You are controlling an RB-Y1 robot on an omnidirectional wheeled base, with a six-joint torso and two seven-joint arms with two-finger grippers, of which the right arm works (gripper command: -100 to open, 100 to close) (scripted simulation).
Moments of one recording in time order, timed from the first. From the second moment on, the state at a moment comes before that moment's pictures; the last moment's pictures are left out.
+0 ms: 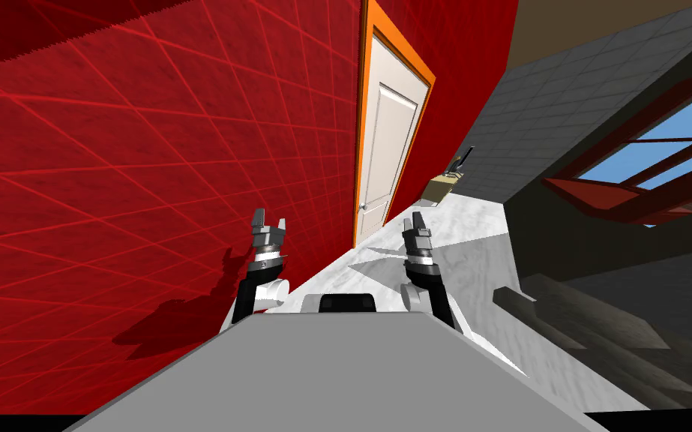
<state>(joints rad) 0.52 -0.02 0.03 -2.21 0.07 -0.48 0.09</state>
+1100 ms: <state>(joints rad) 0.47 -0.07 0.01 -1.97 0.15 -0.58 0.28</state>
